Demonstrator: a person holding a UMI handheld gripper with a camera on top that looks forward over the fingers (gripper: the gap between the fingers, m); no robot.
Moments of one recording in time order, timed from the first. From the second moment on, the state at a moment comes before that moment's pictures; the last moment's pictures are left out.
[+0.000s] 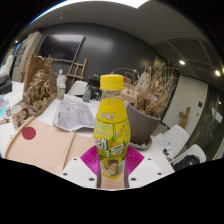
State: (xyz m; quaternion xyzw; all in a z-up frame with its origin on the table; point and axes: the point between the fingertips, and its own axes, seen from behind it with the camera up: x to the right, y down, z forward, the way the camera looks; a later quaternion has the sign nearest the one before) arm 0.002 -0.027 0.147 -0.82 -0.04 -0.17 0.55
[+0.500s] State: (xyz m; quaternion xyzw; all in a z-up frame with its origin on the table) arm -0.249 0.085 0.246 -0.62 -0.39 -0.47 0.49
